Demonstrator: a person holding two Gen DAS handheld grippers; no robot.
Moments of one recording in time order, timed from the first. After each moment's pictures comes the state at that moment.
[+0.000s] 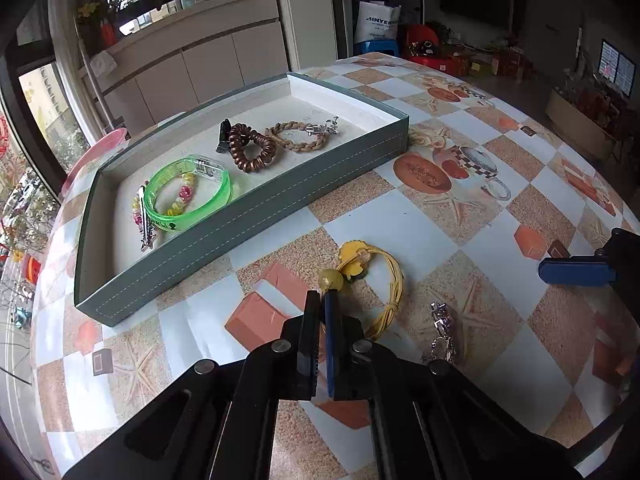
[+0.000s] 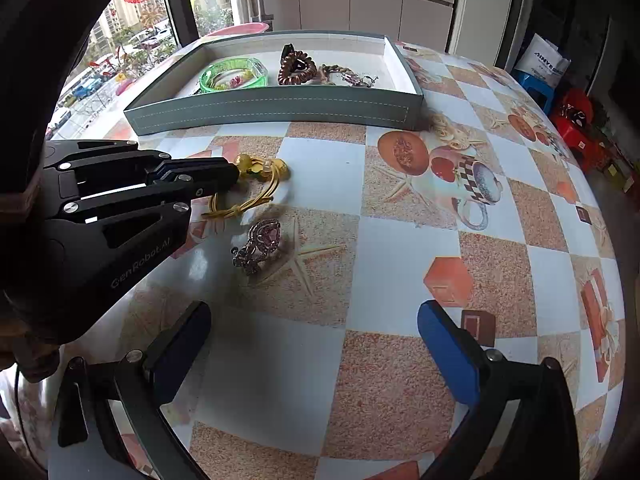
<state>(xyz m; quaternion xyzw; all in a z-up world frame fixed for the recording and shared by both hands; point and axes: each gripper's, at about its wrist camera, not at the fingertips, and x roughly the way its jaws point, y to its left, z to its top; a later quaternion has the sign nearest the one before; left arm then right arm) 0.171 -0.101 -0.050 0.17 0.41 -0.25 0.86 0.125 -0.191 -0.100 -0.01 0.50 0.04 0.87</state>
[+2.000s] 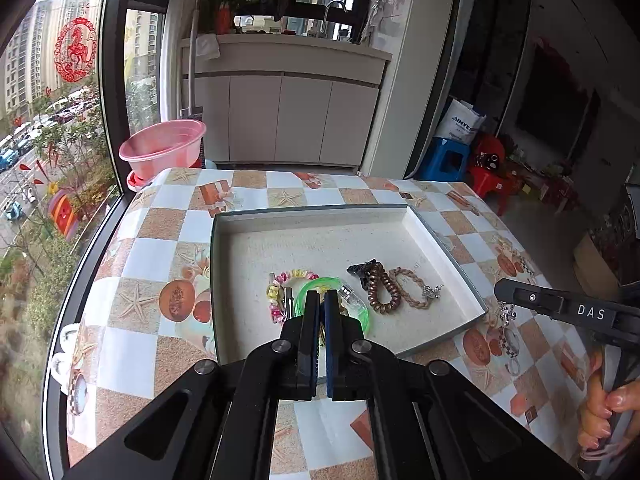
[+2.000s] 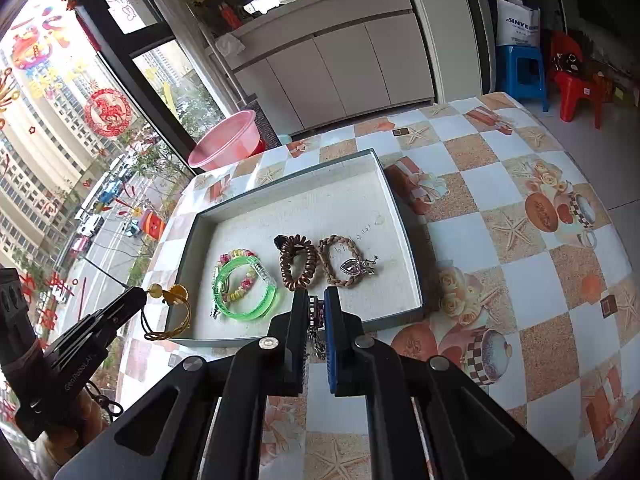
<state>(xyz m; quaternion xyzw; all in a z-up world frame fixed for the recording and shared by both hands) 0.251 -0.007 0.046 -0.02 0.36 -0.16 0.92 0.247 -0.239 -0.007 0.18 0.43 0.06 0.88</state>
